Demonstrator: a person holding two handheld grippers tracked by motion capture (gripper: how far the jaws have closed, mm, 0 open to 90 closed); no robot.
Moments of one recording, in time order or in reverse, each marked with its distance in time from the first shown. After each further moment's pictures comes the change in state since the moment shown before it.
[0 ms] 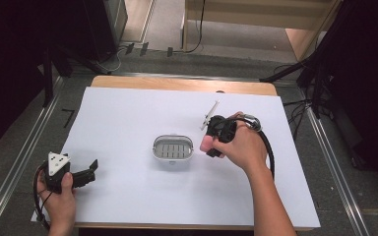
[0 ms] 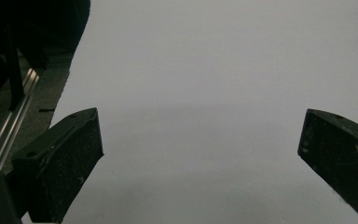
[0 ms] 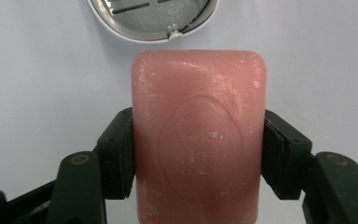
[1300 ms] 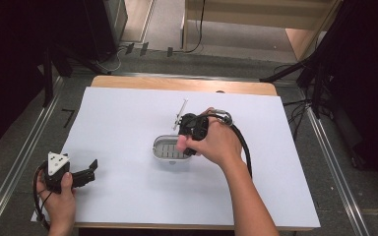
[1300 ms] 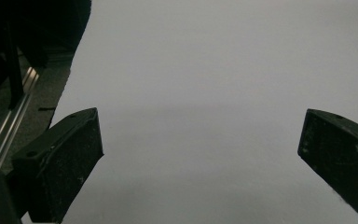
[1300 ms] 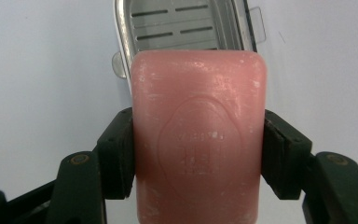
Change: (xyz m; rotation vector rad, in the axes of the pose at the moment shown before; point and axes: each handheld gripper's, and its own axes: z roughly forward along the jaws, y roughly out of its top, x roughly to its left) left arm 0.001 0.000 0.000 0.000 0.002 -0.008; right arm 0.024 0.068 0.011 0.006 0.026 -0.122
